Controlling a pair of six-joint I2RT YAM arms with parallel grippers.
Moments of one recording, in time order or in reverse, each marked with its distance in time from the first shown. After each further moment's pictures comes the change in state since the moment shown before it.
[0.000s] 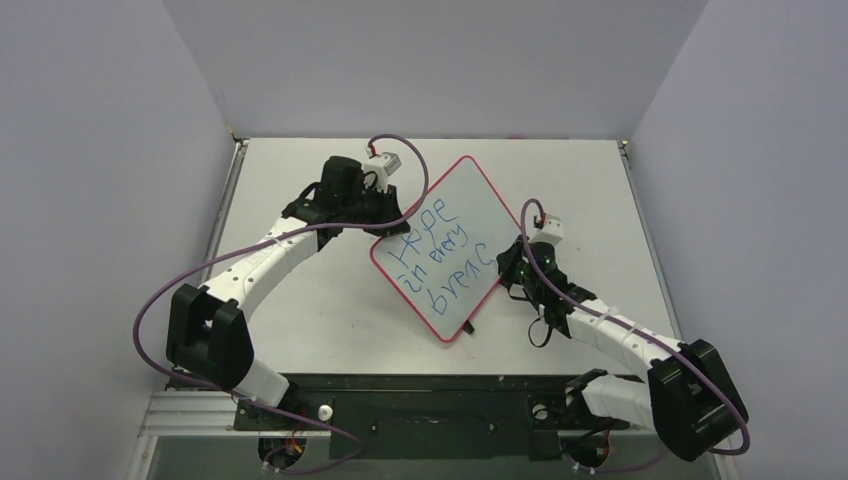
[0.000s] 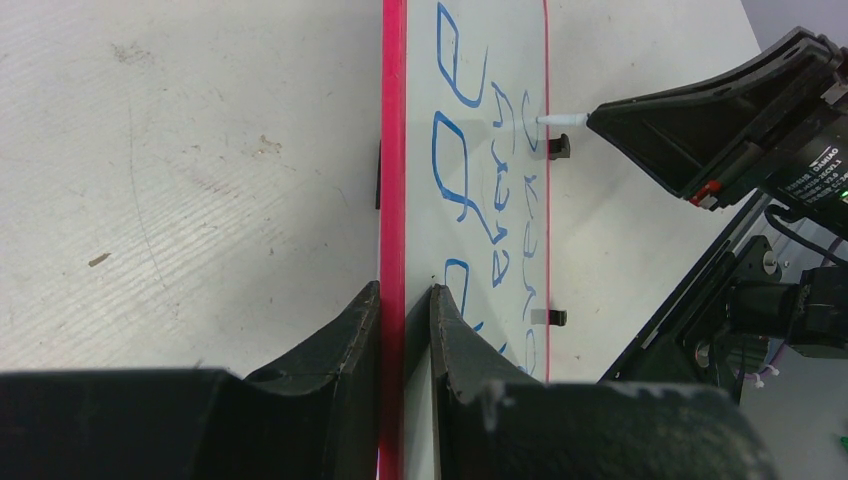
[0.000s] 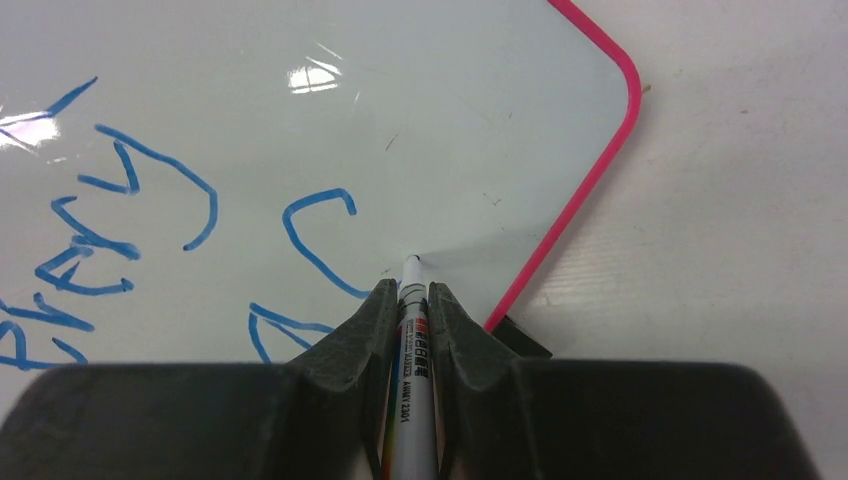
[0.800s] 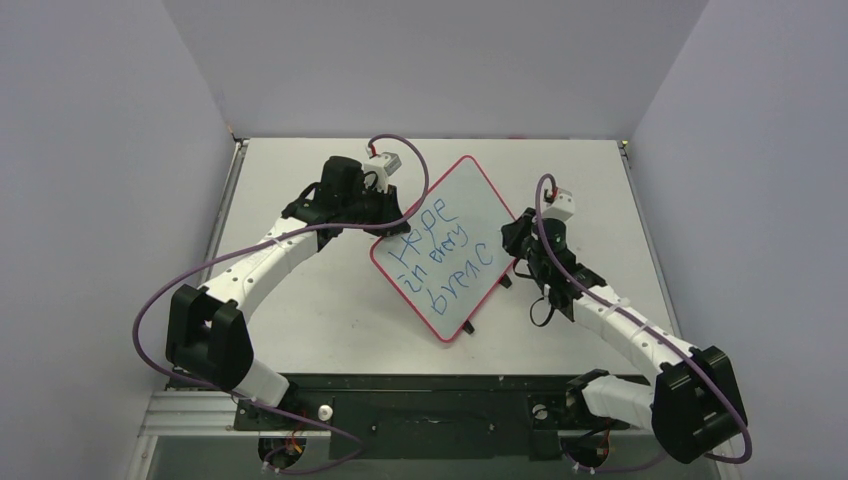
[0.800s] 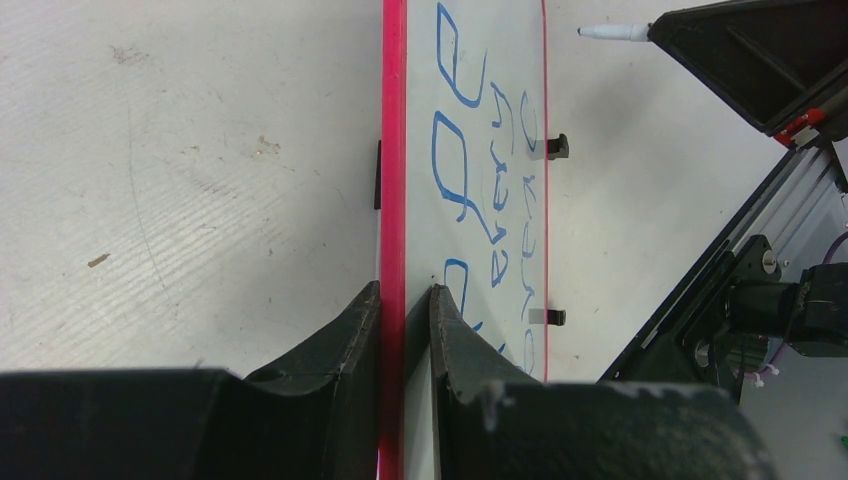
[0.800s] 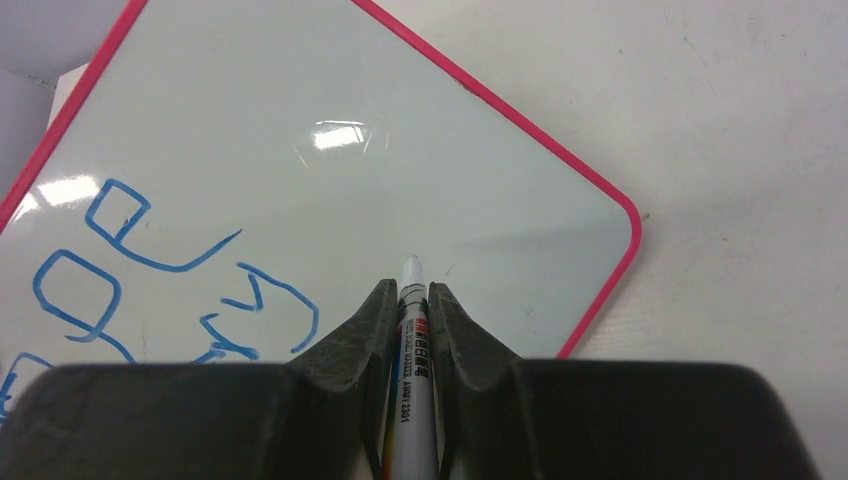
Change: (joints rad) left arm -0.002 -0.003 0.000 0.000 -0.001 0.000; right arm -0.060 -0.005 0.174 -0.069 0.008 -0.030
